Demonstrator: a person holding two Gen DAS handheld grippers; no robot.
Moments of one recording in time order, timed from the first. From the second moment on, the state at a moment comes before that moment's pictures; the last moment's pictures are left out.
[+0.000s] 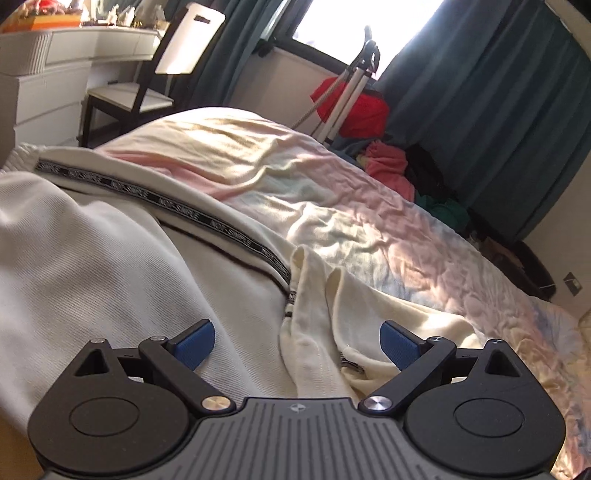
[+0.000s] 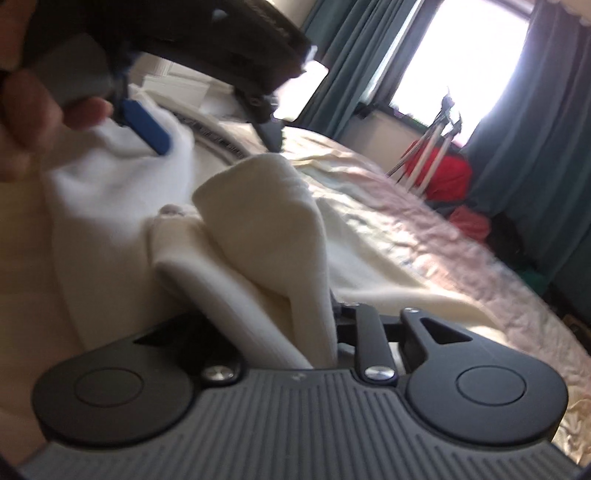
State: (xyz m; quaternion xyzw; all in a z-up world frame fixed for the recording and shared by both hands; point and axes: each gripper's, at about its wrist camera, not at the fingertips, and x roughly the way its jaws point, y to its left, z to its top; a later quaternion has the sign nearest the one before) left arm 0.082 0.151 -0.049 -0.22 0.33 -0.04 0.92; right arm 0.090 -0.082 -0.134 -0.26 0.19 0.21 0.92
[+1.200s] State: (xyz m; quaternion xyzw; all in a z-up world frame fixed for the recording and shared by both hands) left arm 0.057 0.181 -0.062 -0.48 0.34 -0.26 0.77; right arm 0.083 -0.181 -0.098 0.05 0.32 0.08 0.94
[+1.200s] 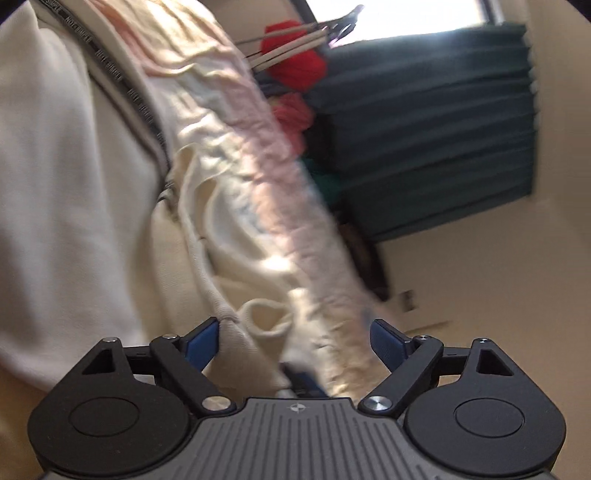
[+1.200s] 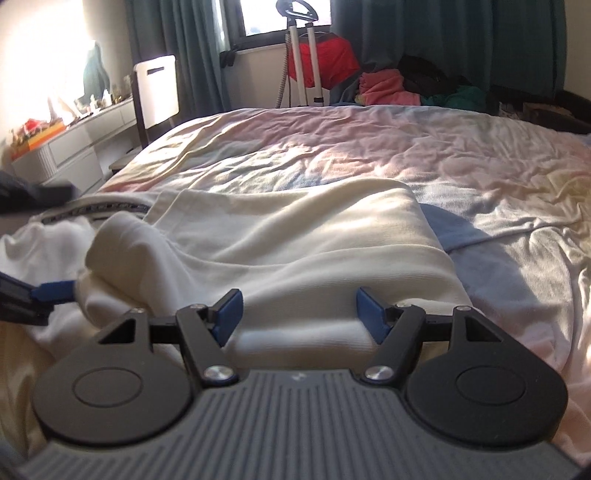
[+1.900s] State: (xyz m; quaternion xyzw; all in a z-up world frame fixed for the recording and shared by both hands) left arm 0.060 0.139 -0.073 -0.22 0.41 -0.09 0.88; right arm 0.081 -0.140 -0.126 -0.05 0.33 0.14 0.93
